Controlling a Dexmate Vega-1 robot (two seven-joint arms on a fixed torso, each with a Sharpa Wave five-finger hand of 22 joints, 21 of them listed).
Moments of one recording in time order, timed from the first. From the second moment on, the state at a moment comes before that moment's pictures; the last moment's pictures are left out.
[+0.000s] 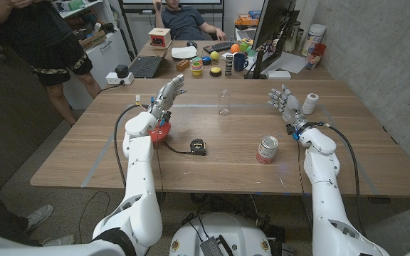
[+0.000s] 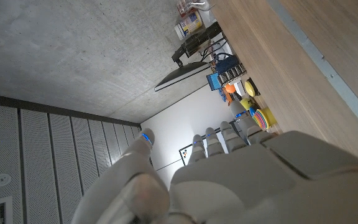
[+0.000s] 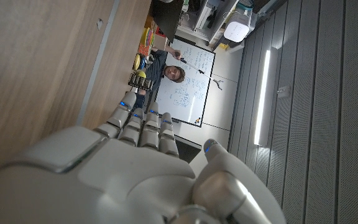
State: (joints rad) left arm 0.72 -0.24 -0.41 -1.34 0.42 -0.18 -0.62; left_hand 0.22 -0.01 0.56 0.02 0.24 -0.07 -0.08 0.19 0.18 -0.02 -0.08 0.18 0.18 -0.04 -0.04 0.20 0.18 -0.08 -0.04 0.78 0.17; right arm -0.88 0.10 0.36 -1.39 -0.05 0.13 0.57; right_hand 0.02 0.08 0.34 0.16 0.19 0.20 0.08 0.19 0.18 0.27 0.10 0.22 0.18 0.11 0.06 0.19 0.18 -0.03 -0.02 0.77 0.17
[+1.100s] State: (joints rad) left arm 0.73 -0.24 -0.33 -1.41 0.61 -0.20 -0.54; left_hand 0.41 -0.15 0.52 -0.14 0.25 -0.08 -0.07 0.21 0.19 -0.03 -0.08 0.19 0.18 -0.02 -0.03 0.20 0.18 -0.02 -0.03 0.76 0.17; right arm -0.90 0.11 0.37 -1.42 -0.04 0.15 0.61; right_hand 0.02 0.08 0.33 0.16 0.19 0.20 0.08 0.19 0.18 0.27 0.10 0.22 0.18 0.11 0.06 0.19 0.18 -0.02 -0.01 0.76 0.17
